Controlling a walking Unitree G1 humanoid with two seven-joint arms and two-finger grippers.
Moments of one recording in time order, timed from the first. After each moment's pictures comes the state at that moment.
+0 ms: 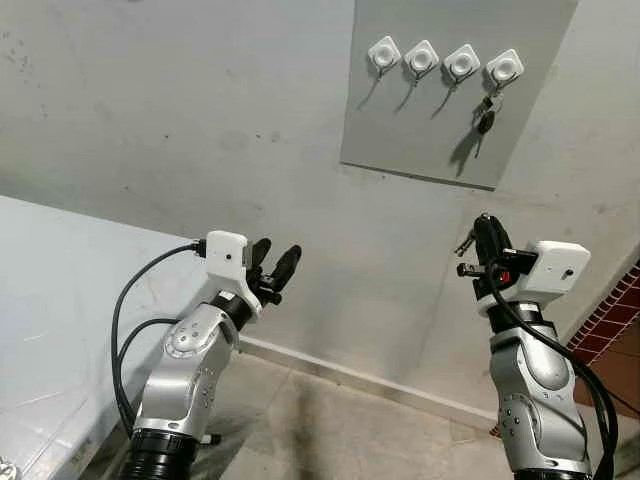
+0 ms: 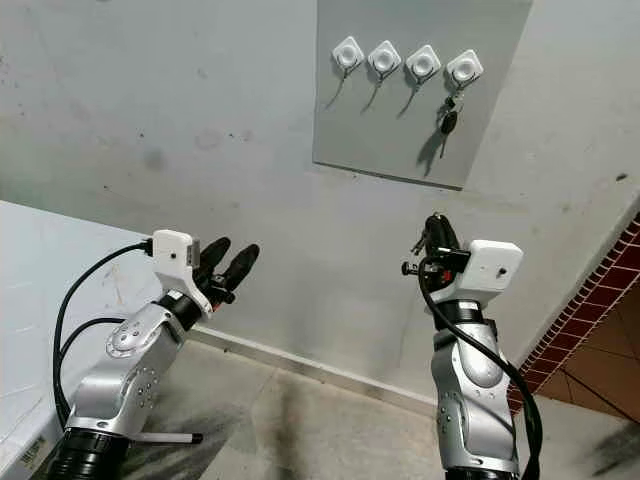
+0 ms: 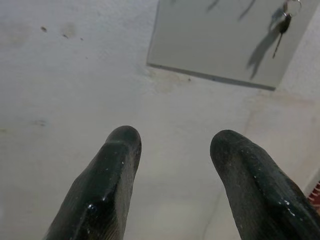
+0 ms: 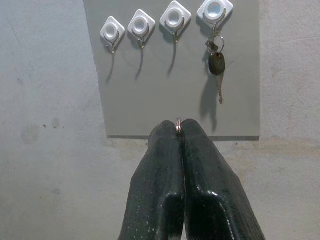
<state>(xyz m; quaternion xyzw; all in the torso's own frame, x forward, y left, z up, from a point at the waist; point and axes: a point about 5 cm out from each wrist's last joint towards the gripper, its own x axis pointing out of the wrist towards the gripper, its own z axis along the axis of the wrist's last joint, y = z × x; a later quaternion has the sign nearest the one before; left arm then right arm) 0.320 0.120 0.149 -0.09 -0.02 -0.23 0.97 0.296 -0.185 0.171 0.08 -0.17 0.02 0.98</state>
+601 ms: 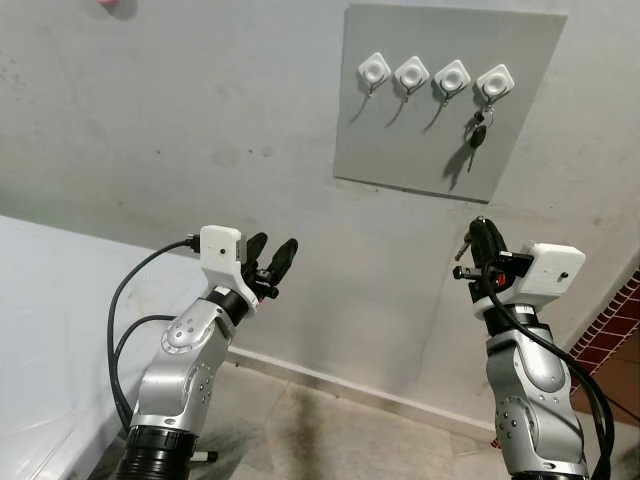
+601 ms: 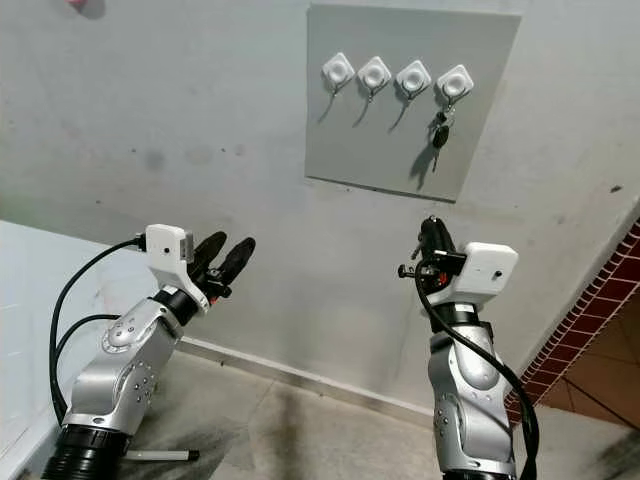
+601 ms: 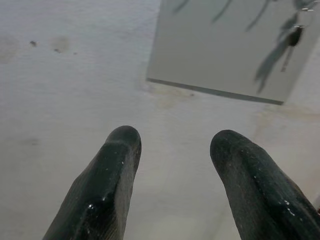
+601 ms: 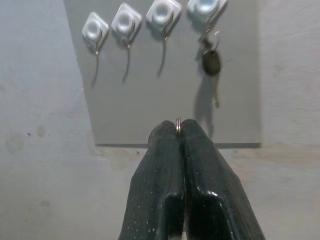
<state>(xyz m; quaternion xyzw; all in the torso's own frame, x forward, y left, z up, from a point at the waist) 0.320 0.119 0.152 -0.10 -0.02 -0.23 0.97 0.294 -0.185 0.168 0.09 -0.17 0.02 0.98</state>
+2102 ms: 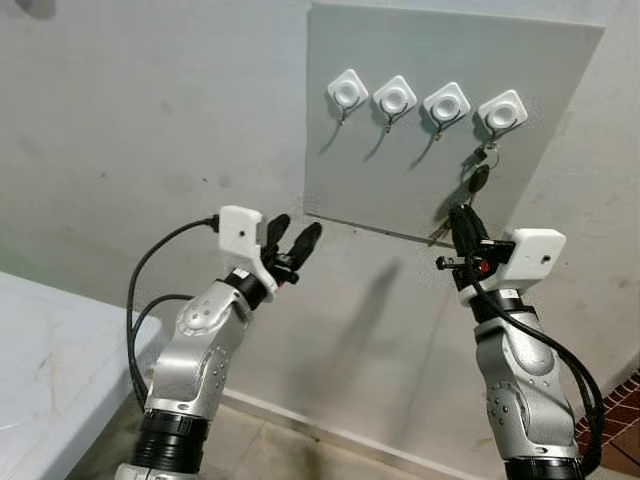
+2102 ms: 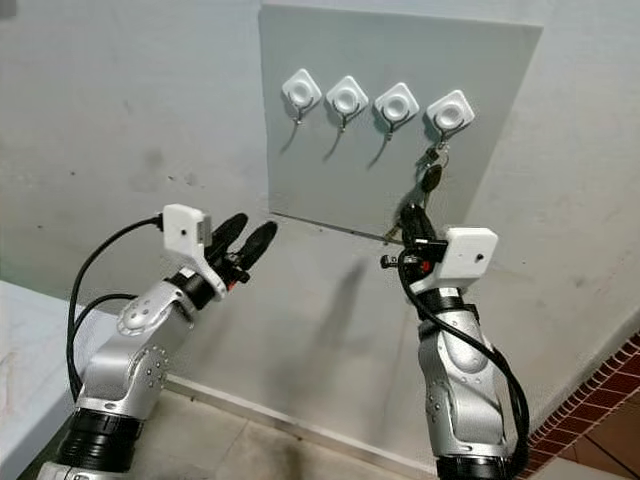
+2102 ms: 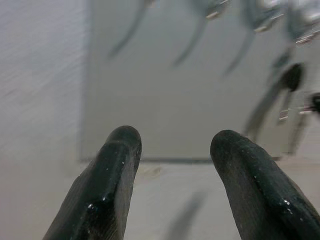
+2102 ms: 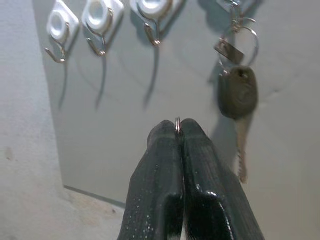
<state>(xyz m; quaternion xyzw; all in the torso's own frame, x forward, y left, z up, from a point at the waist) 0.322 0.089 0.188 -0.09 -0.07 -0.30 0.95 0.310 -0.162 0.185 0.08 -0.18 0.10 0.98</state>
